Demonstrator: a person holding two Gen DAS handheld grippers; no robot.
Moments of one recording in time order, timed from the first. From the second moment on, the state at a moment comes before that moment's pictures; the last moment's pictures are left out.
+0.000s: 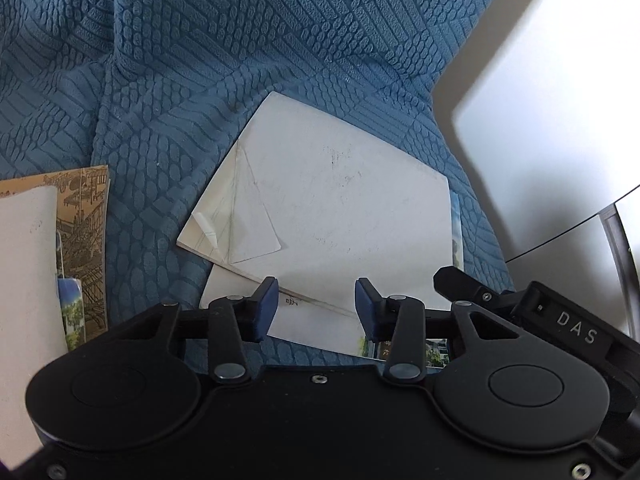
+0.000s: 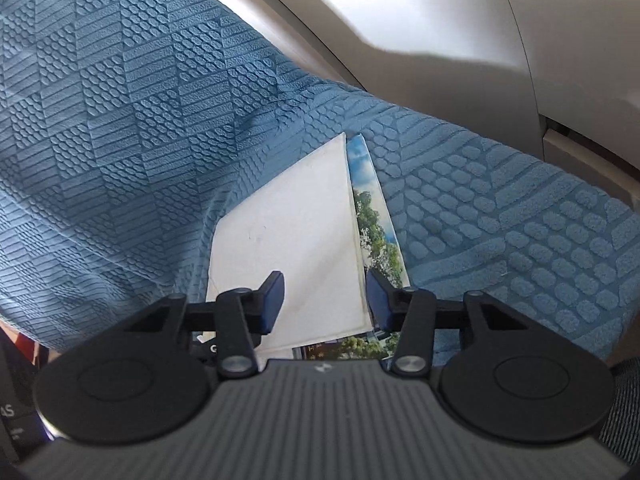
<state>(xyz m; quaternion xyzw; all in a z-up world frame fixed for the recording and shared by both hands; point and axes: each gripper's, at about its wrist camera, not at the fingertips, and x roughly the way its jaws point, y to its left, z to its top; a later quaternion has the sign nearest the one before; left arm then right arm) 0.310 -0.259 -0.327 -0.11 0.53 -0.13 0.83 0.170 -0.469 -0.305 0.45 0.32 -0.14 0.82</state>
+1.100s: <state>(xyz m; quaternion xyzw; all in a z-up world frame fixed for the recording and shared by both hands) 0.298 -0.202 -0.323 -0.28 0.53 -0.15 0.78 0.167 -0.444 -0.298 0.52 0.30 -0.01 0.80</state>
